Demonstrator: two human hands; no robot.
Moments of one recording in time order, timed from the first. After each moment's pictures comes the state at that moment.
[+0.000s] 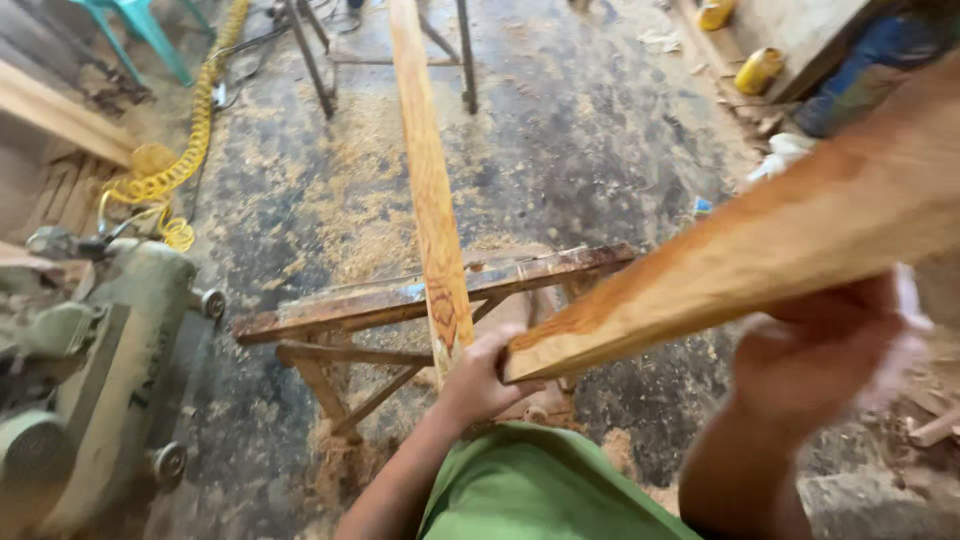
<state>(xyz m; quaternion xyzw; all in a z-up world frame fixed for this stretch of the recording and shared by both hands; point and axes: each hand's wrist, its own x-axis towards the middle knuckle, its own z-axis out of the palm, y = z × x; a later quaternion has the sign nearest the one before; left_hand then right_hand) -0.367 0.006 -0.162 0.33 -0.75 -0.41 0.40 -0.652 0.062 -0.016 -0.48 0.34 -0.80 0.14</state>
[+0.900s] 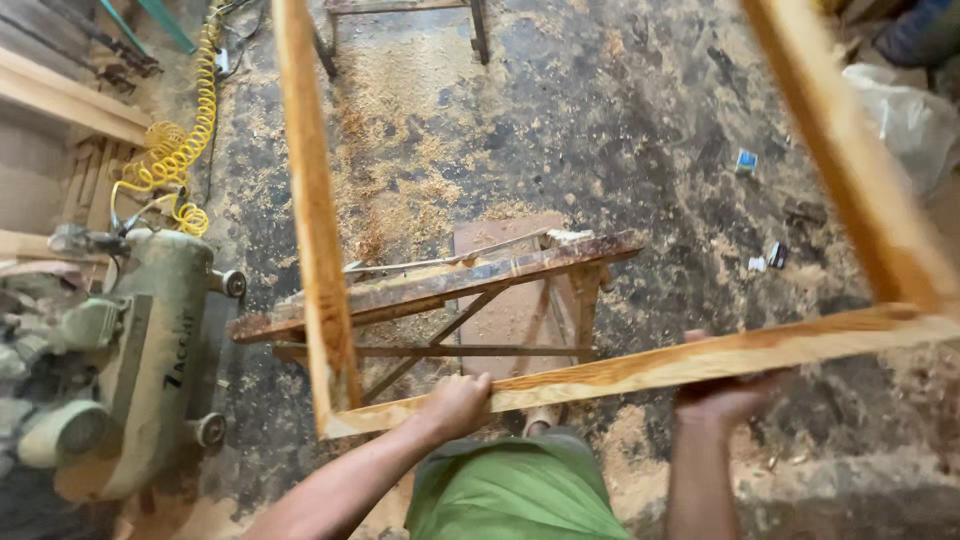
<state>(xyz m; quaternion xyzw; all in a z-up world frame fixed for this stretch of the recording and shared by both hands) -0.393 -0.027 -0.287 0.43 -0.86 -0.27 -0.03 -0.755 0.026 -0.221 0.05 0.48 -0.83 0.28</state>
